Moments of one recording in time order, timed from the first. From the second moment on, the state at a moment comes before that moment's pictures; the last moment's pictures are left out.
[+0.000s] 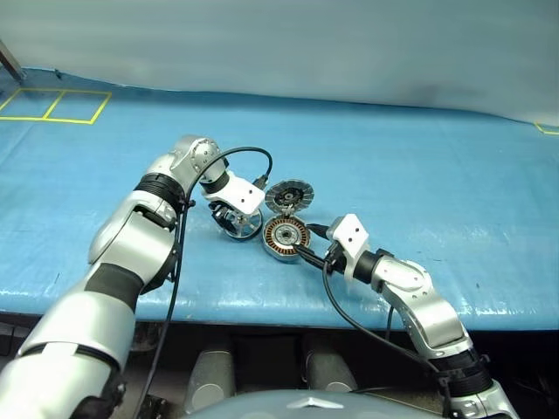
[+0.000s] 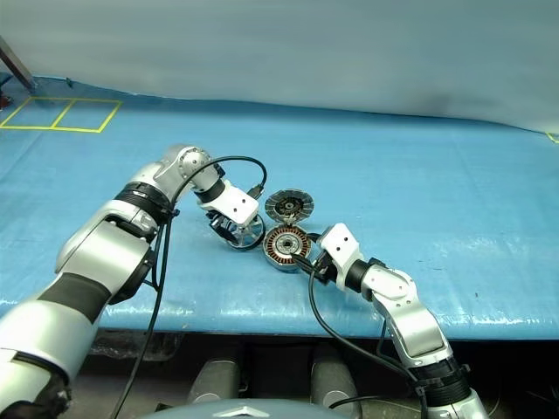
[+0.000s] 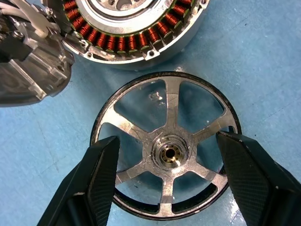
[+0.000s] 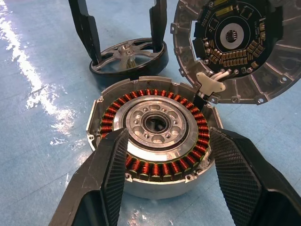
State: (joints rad) left arm -1.23 0.36 -0.53 1.24 0.50 -0.59 -1.42; right arm -0.07 -0.41 0.18 -0.26 0.18 0.33 0.63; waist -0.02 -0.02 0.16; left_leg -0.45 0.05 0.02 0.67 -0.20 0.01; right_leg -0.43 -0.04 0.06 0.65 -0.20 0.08
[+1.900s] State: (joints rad) left arm -0.89 0.55 -0.24 0.75 -0.11 -0.16 -1.61; right arm -0.05 -0.36 0.13 -0.20 0.19 0.20 0.62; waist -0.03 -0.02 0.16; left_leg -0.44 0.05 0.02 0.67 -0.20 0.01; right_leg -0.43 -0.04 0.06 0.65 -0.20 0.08
